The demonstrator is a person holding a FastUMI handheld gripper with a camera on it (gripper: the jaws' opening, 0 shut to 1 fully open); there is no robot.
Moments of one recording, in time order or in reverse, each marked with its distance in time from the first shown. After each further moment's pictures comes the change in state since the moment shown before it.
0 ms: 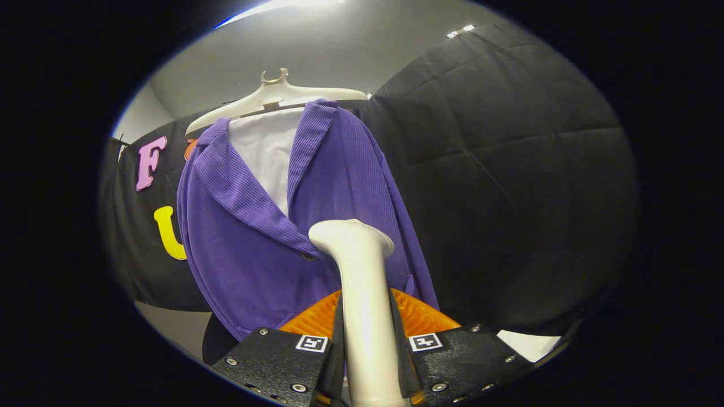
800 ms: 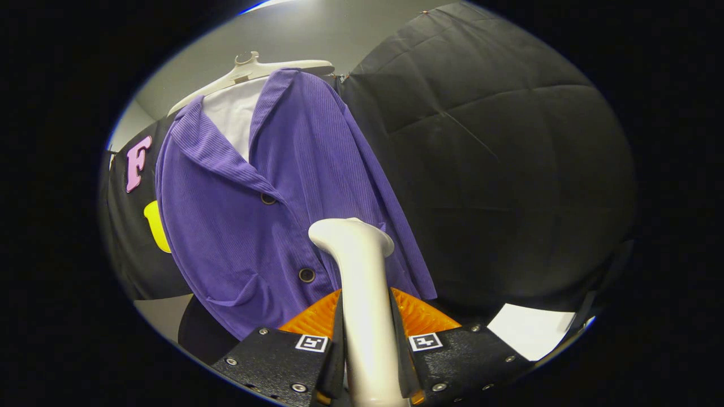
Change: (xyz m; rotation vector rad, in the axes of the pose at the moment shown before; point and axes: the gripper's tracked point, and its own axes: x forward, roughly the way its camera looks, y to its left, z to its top) arm 0.005 -0.041 -0.086 0.088 0.100 -0.045
